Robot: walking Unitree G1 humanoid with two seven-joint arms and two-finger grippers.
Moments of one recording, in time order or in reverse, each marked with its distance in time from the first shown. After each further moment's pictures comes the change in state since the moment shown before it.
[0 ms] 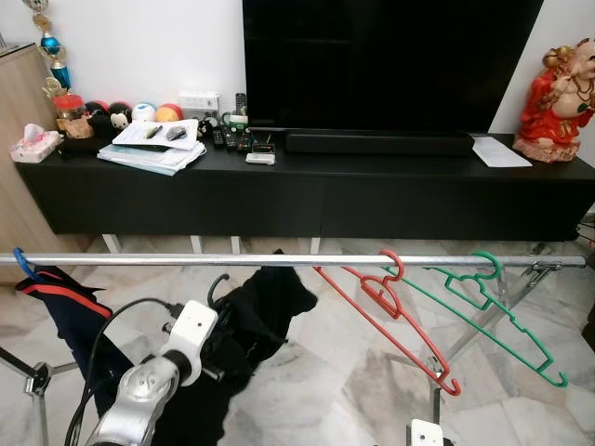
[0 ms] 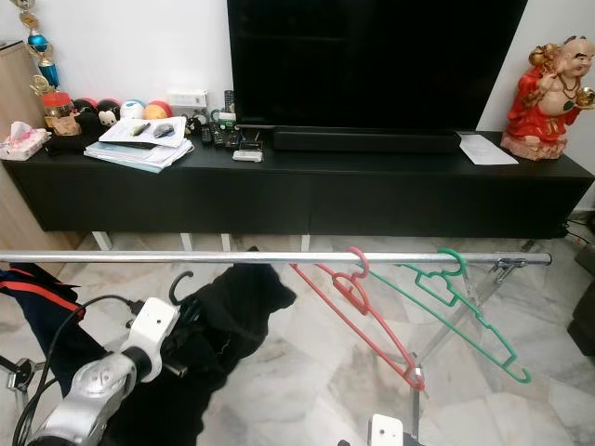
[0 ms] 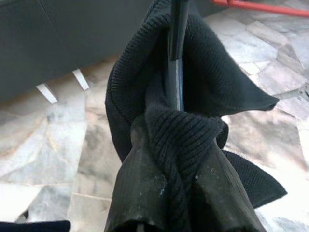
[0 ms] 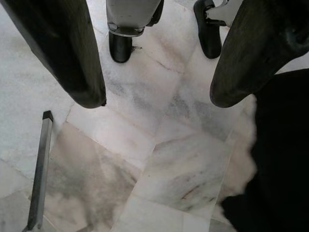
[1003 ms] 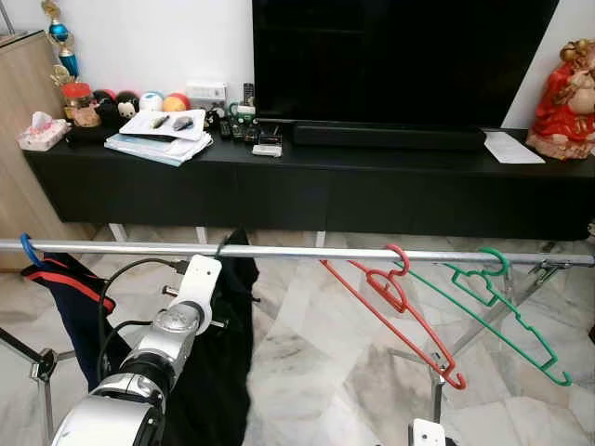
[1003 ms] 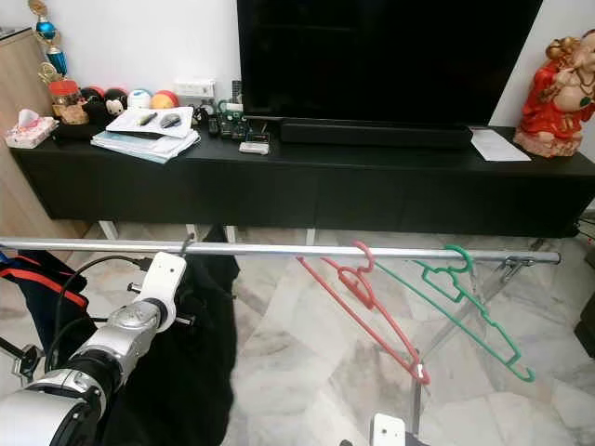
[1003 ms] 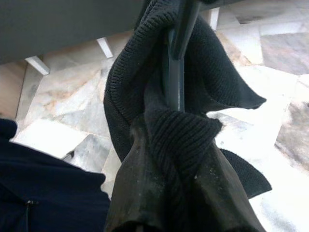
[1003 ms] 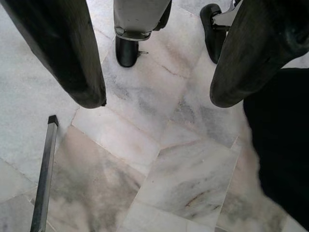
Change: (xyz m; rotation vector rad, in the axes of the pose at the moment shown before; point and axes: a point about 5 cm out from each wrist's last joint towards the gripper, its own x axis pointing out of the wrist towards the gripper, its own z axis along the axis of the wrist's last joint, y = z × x) left arm 0.038 0.023 0.028 -0.090 0.174 0.305; right arm 0.000 -0.003 0.001 -0.006 0.002 -0.005
